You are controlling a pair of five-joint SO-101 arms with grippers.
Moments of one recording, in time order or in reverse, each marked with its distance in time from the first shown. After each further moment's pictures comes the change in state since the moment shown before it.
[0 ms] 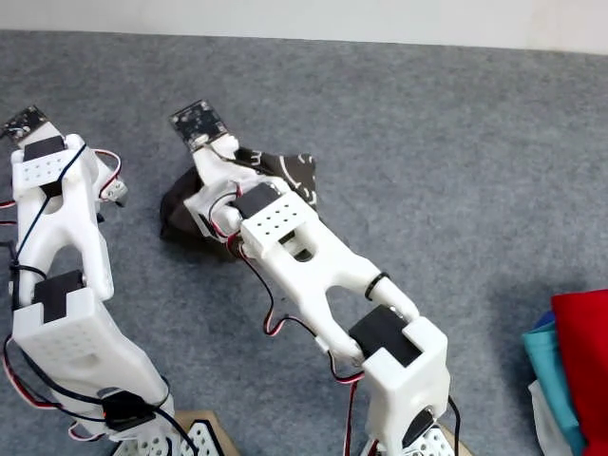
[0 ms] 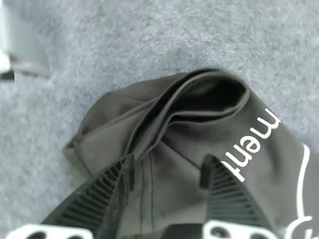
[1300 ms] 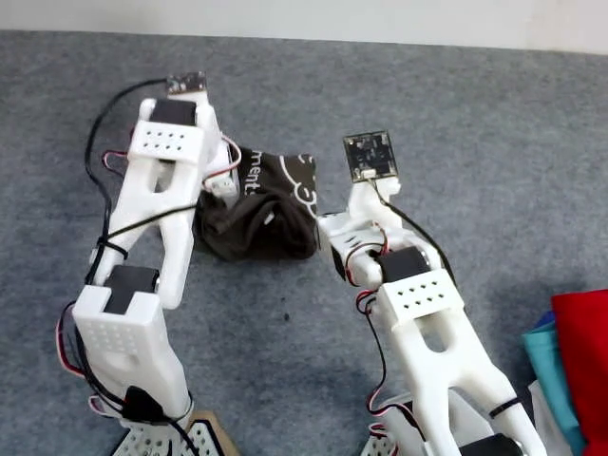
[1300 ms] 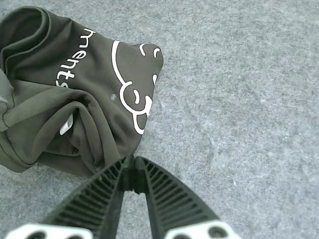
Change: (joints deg) left arm 27.5 -0.1 -11.3 19.8 -8.0; right arm 21.8 -49.7 51.3 -5.1 -5.2
